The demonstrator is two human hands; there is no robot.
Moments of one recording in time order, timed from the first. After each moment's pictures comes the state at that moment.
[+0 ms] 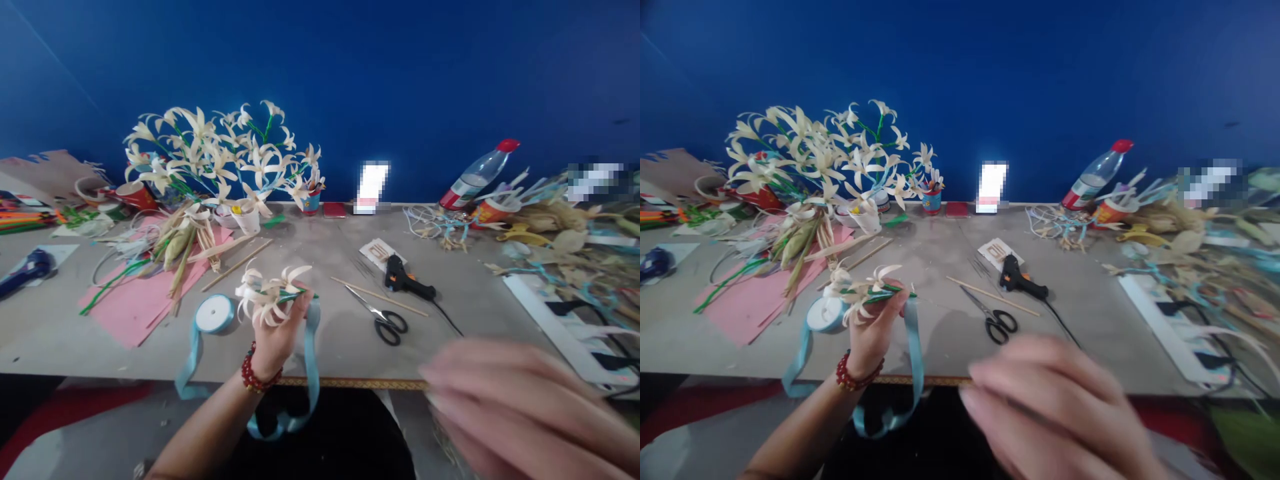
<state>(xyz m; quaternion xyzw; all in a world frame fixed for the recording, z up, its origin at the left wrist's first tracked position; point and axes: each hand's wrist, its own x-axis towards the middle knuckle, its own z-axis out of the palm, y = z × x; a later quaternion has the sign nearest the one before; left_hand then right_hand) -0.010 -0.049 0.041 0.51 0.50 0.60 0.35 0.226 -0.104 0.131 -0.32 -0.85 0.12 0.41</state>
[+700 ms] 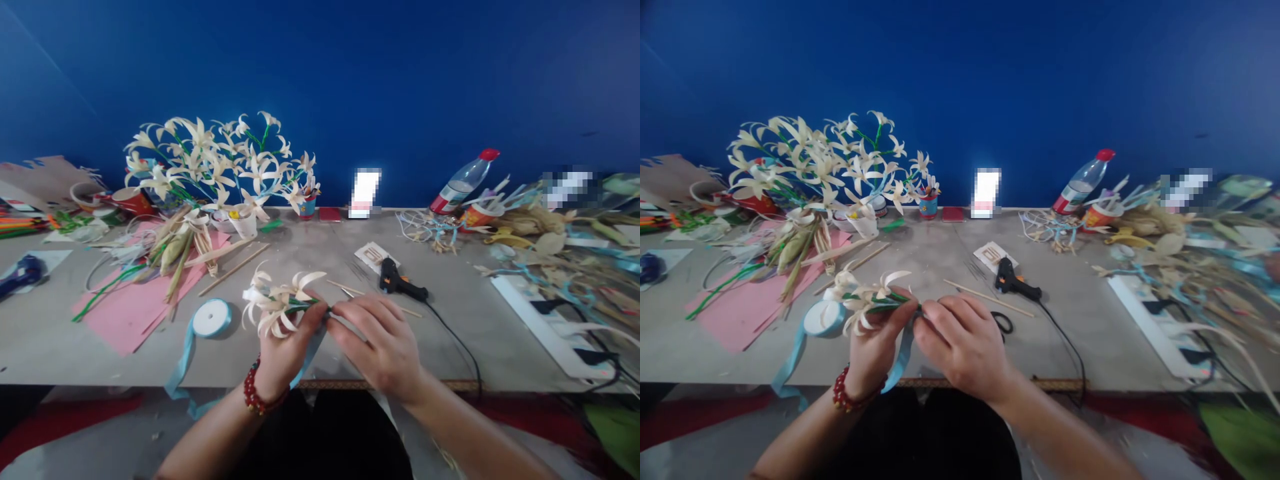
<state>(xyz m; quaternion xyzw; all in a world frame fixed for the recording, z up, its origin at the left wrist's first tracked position) 0.005 -0.063 0.054 0.50 0.50 0.60 0.38 0.163 -0.060 0.087 -0.31 -0.86 -0.17 0.38</state>
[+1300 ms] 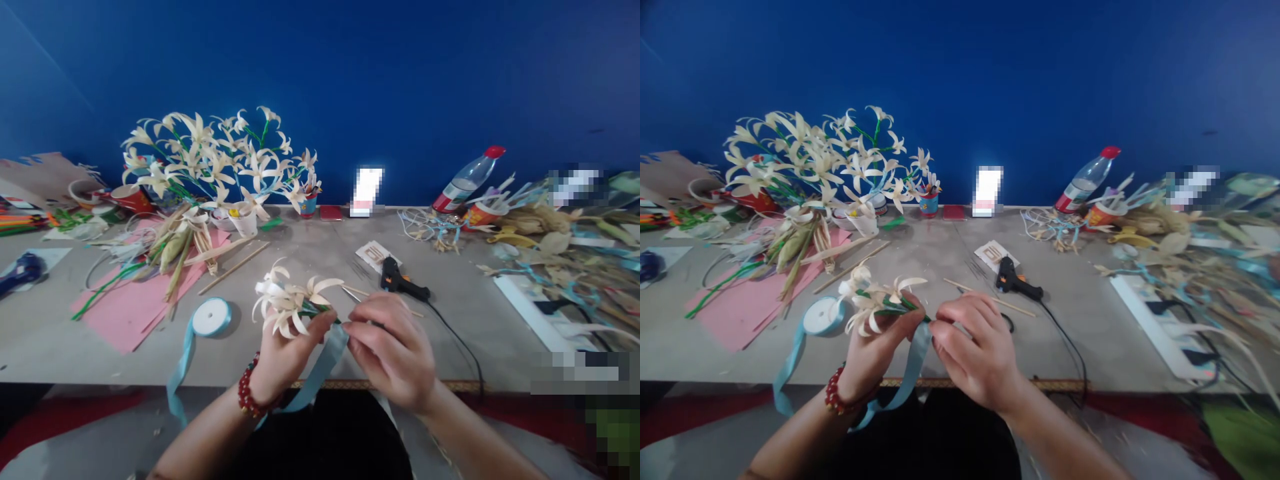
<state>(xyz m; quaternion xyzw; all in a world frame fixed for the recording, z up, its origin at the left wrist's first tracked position) 0.002 -0.067 0.074 0.53 0.46 0.53 0.47 0.175 -0.065 0.088 -0.31 -0.83 0.00 0.46</state>
